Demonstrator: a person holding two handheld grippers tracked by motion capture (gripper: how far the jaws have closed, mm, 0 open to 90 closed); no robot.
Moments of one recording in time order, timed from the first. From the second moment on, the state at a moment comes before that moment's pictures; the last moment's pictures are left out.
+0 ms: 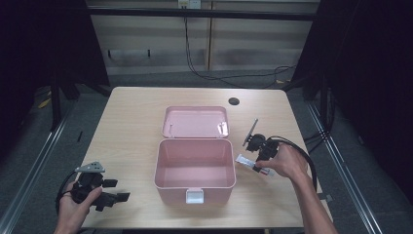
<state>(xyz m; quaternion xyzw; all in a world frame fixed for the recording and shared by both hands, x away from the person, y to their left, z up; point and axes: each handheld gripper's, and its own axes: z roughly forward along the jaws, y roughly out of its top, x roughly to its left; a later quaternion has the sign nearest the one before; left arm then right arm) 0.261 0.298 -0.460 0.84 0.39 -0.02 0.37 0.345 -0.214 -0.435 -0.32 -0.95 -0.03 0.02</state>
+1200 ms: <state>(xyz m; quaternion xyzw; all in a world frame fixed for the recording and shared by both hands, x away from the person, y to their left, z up) 0.261 0.297 -0.460 0.84 0.40 -0.02 0.37 0.309 -0.240 -0.373 -0.30 -0.95 -0.08 0.00</state>
